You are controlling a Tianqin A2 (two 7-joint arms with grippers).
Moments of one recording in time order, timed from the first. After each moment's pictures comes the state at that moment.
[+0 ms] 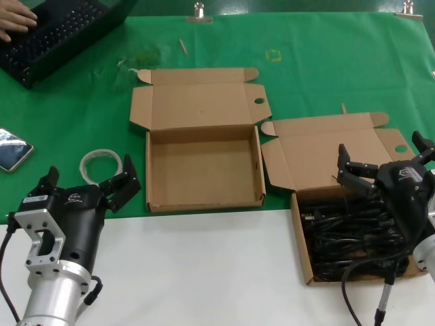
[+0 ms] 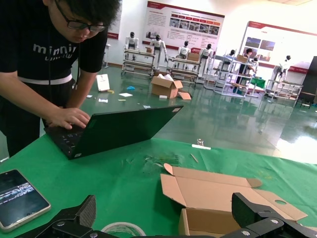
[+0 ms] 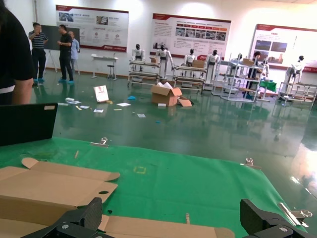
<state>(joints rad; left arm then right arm) 0.00 -0.09 1.60 -1.60 -1.80 0.00 0.00 0.02 0.32 -1.61 1.59 1.79 -0.04 -0.02</state>
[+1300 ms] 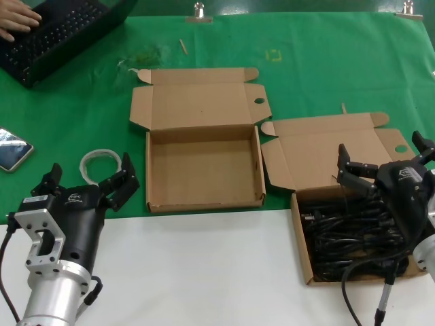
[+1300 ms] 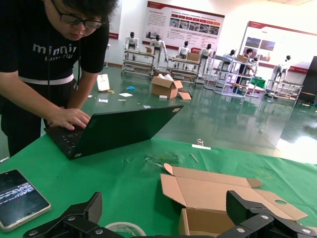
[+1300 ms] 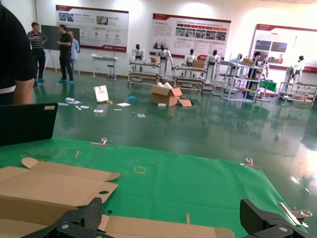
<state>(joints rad) 0.00 -0.09 1.60 -1.60 -1.80 0.00 0.00 0.02 0.32 -1.61 1.59 1.79 -0.04 -0.02</state>
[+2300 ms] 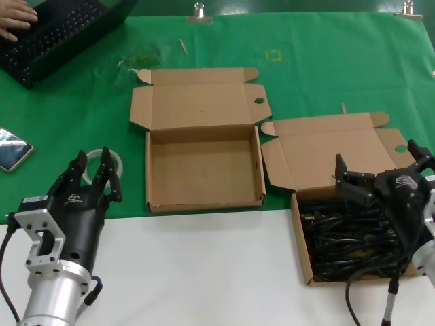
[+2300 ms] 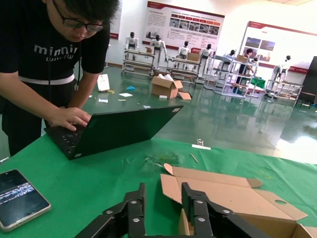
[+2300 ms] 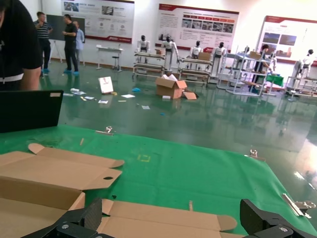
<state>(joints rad) 0.00 -0.09 1.60 -1.60 -1.80 0.00 0.00 0.02 0.37 -1.66 1.57 1.80 -0.01 -0.01</state>
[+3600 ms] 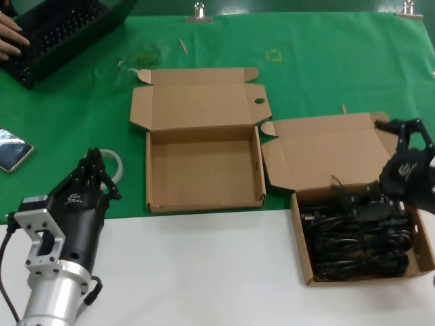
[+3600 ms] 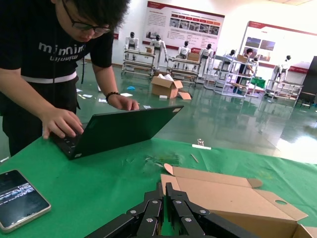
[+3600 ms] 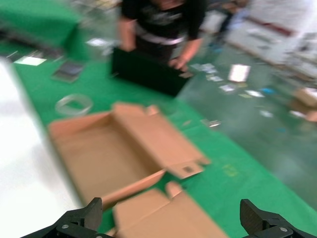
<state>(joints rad) 0.00 -0.09 1.60 -1.60 -1.80 0.00 0.00 0.23 0.93 -1.83 1.60 1.77 -0.49 0.13</state>
